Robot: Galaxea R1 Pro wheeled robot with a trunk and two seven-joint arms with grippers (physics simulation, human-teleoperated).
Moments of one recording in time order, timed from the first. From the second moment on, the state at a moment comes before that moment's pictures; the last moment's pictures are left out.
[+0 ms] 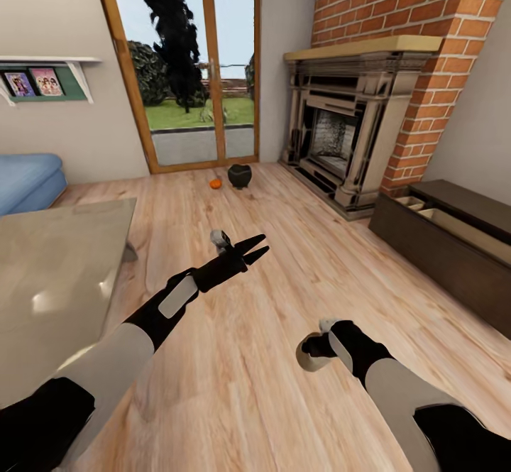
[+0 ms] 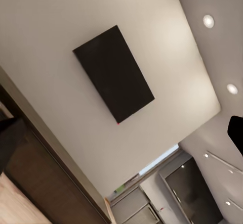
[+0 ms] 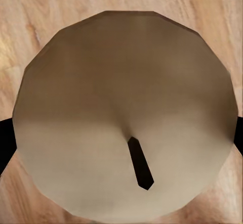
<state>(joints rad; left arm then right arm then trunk) -0.98 -0.01 -0.49 -0.62 1.21 0.48 -1.03 -0.87 0.02 0.13 -0.31 -0.11 0.59 0.03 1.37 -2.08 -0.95</state>
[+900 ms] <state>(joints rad) -0.98 -0.01 -0.49 -0.62 1.21 0.48 -1.03 -0.87 0.02 0.13 -0.31 -0.11 0.59 0.03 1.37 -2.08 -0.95</state>
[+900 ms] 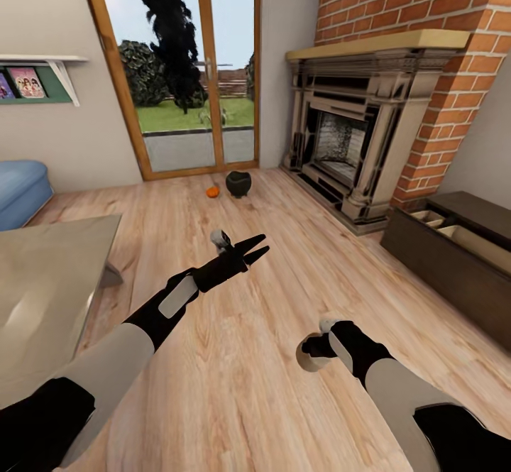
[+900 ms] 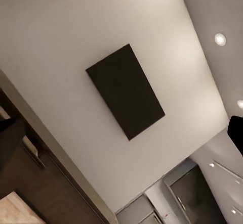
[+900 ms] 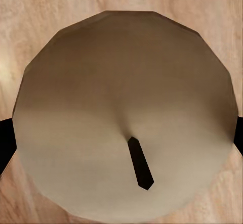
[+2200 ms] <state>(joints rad) -0.98 -0.01 -0.49 -0.62 1.21 0.48 -1.03 -0.87 0.03 0.13 -0.31 -0.12 0.59 0.03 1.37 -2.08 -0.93</state>
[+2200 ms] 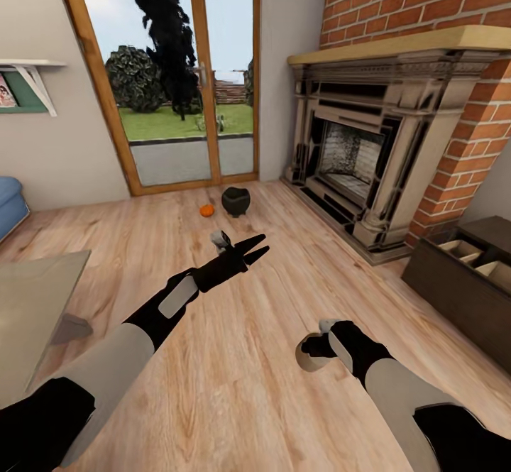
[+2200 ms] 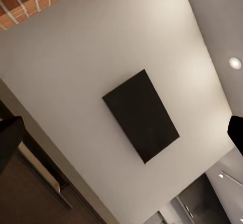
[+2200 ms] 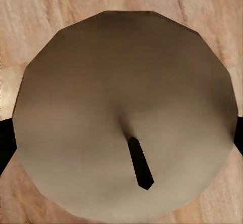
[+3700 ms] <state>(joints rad) -0.98 -0.01 -0.49 -0.62 1.21 0.48 -1.02 -0.87 0.02 0.13 -0.31 -0.12 0.59 0.04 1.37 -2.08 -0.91</state>
